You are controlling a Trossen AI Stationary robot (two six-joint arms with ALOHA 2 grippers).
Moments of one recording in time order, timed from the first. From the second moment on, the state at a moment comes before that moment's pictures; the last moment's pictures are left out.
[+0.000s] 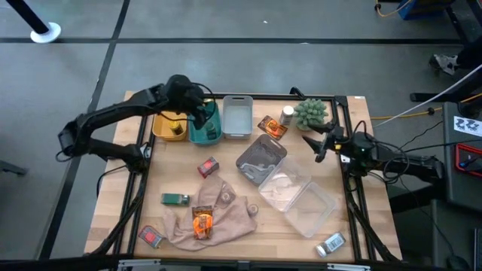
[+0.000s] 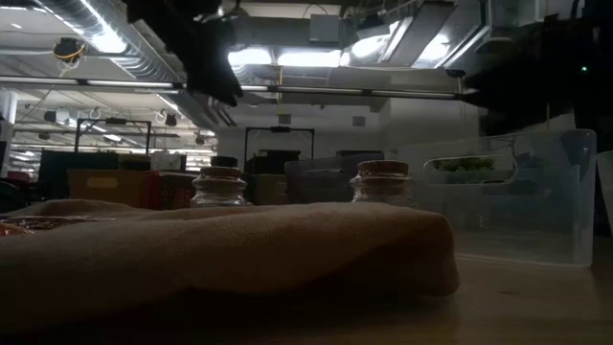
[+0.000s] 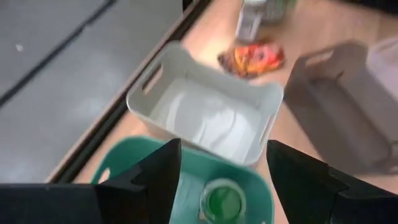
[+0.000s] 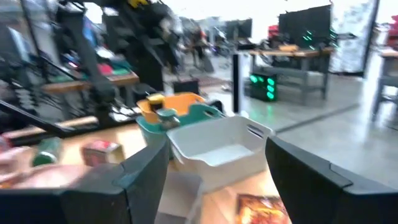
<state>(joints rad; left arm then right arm) 0.57 1.19 1.04 -0.54 0.07 0.06 -0.18 0.20 0.12 0.11 0.23 0.07</state>
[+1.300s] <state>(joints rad) 0.56 0.92 0.73 -0.34 0.07 0.03 -0.65 1.56 1.20 -0.67 0.16 0.05</state>
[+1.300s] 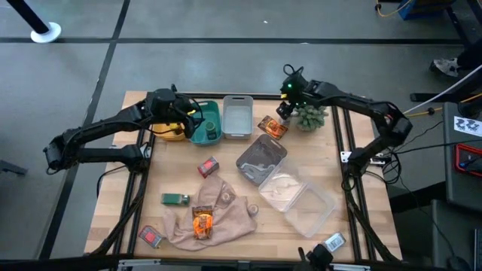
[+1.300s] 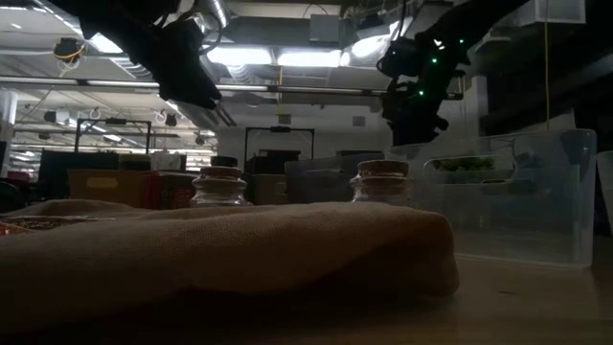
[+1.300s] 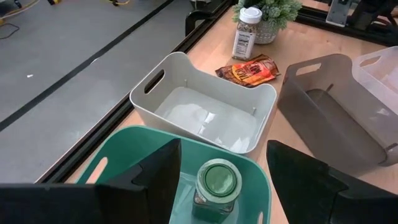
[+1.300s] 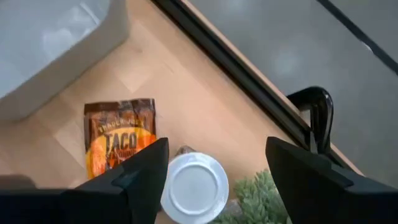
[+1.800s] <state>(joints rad) 0.56 0.92 0.73 -0.35 0.07 0.03 -0.66 1.60 1.21 -0.73 0.13 0.06</state>
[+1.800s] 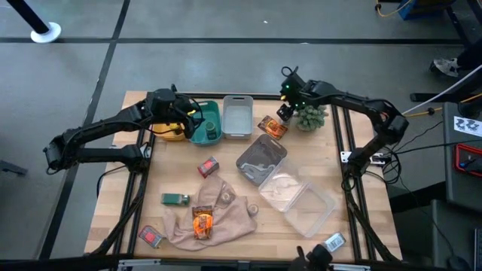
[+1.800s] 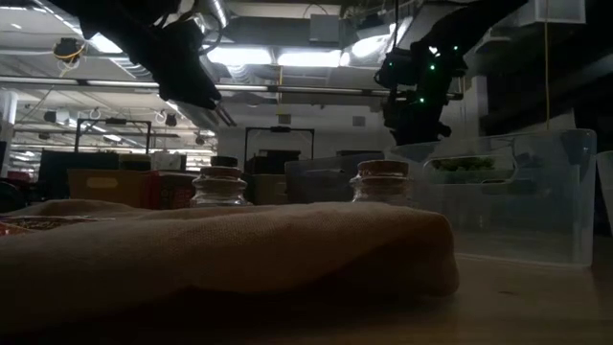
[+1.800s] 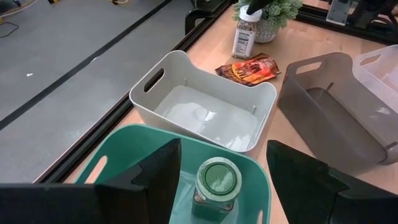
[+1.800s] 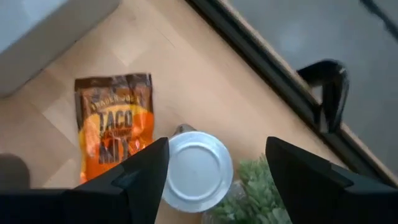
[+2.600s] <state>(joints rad) 0.56 0.92 0.73 -0.36 0.07 0.03 -0.66 1.60 1.21 -0.71 0.15 0.07</state>
